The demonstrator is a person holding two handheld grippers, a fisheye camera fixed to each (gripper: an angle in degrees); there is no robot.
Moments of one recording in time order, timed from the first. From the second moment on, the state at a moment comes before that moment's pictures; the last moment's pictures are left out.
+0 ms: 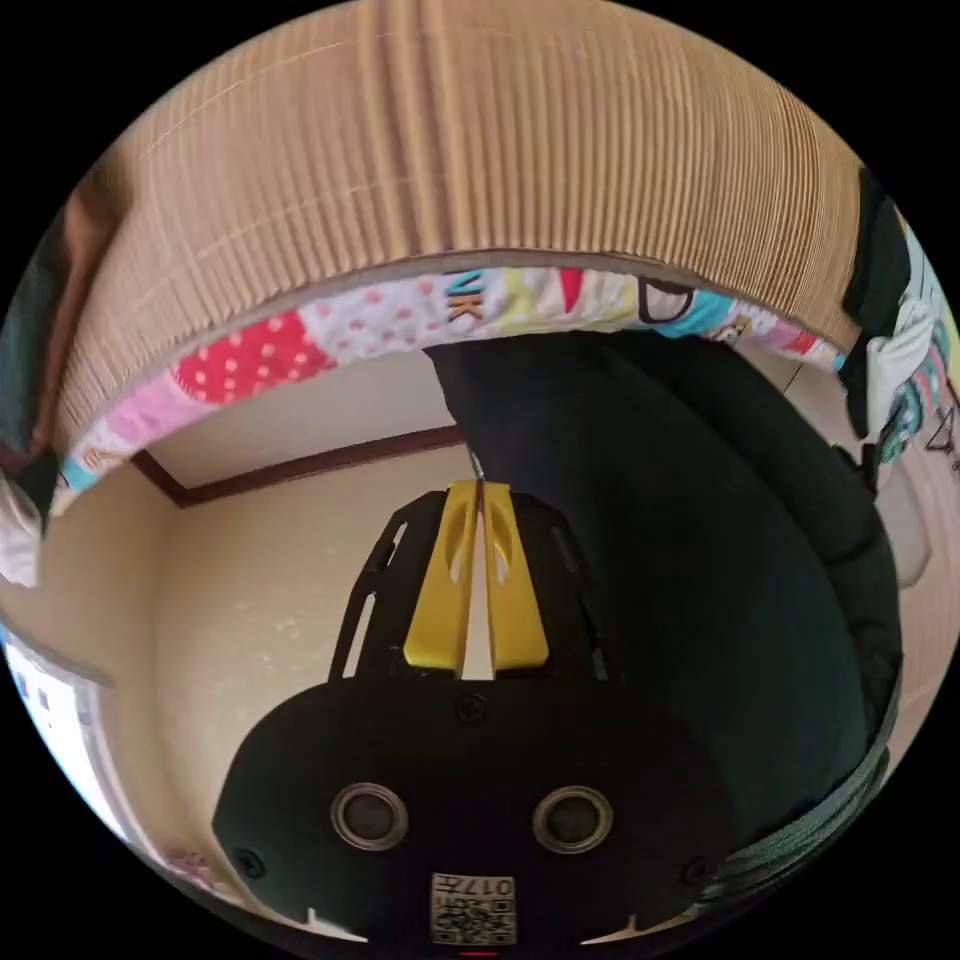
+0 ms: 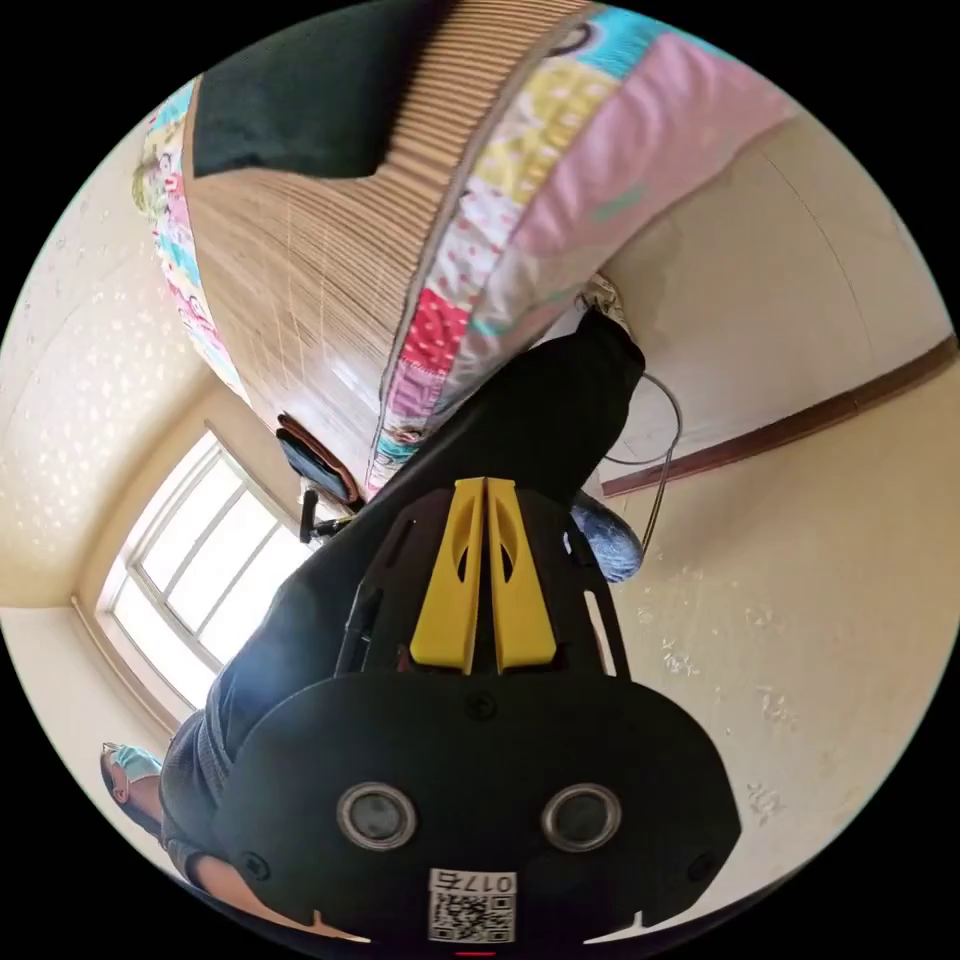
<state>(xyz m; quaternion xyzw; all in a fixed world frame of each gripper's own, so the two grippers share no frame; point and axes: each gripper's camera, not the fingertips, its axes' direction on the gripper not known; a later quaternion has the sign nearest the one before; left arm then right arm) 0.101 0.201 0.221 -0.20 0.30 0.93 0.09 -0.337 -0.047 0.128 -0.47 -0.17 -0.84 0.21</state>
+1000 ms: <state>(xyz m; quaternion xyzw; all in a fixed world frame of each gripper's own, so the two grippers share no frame) 0.383 -0.095 0.356 -0.33 0.66 0.61 0.30 -0.107 -0.012 0.086 -0.48 -0.23 -0.81 0.26</state>
